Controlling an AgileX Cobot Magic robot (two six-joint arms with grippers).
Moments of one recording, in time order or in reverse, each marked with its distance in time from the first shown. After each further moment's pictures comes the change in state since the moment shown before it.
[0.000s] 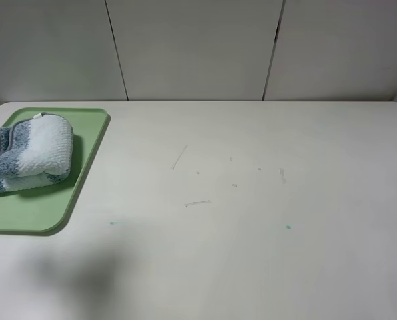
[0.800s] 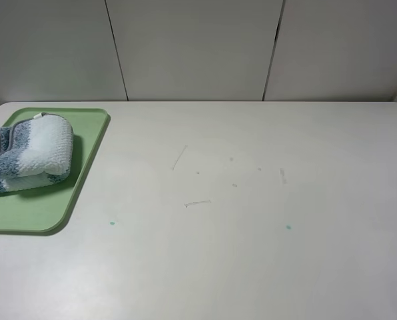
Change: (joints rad) left arm -0.009 -0.850 0.244 -0.087 0.025 0.056; right arm 0.000 0.000 0.000 0.000 0.000 0.000
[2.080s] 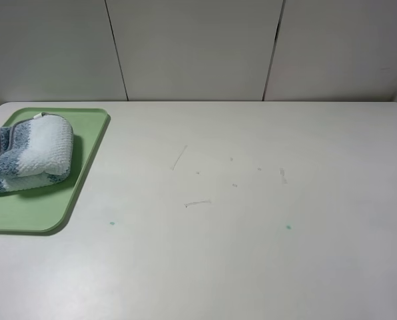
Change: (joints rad) left arm -0.098 -0.248 0.206 0.015 -0.086 -0.060; right arm 0.000 0.000 0.000 0.000 0.000 0.000
